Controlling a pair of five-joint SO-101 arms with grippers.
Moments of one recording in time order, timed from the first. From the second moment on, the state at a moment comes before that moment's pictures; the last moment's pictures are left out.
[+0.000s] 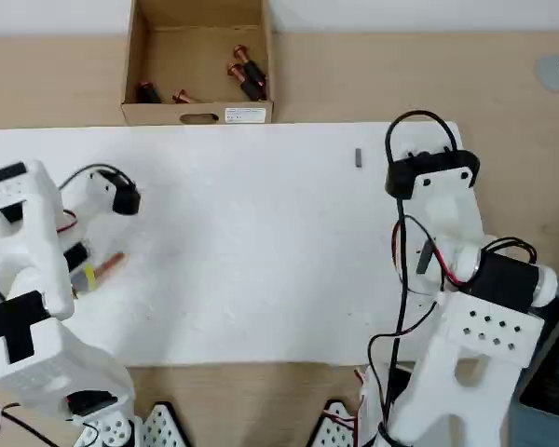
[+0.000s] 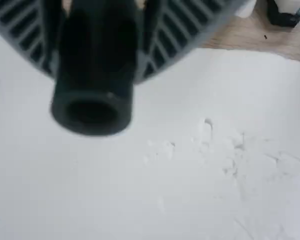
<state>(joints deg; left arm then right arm) -27.0 7.8 15.4 91.8 -75.4 15.8 -48.0 30.5 97.2 19.1</state>
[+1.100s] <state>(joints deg) -18.0 8.4 -11.3 99.1 43.6 15.8 -48.0 30.5 97.9 19.1</state>
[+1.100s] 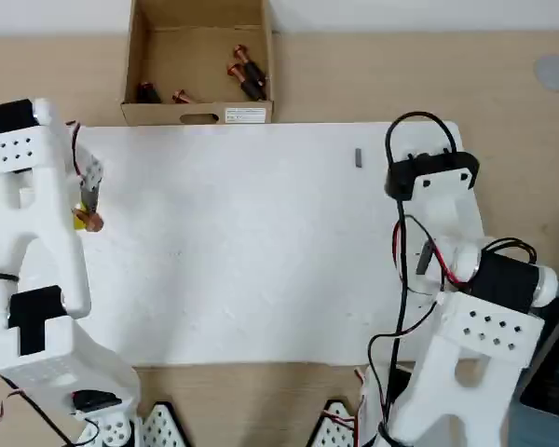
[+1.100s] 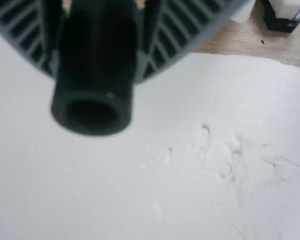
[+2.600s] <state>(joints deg) -11.2 12.7 -13.4 99.6 62.4 15.8 -48.0 30.5 97.9 19.1</state>
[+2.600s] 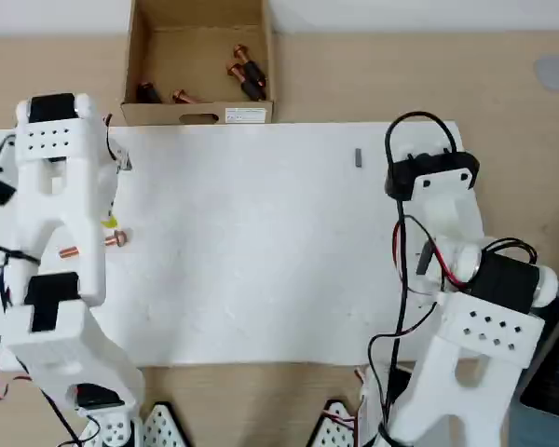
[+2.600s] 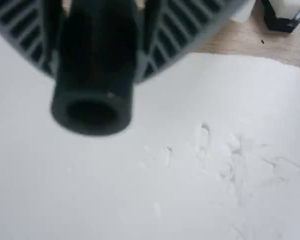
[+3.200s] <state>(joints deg) -11.0 -21.4 -4.7 100.0 20.6 15.8 -48.0 30.5 97.9 19.1</state>
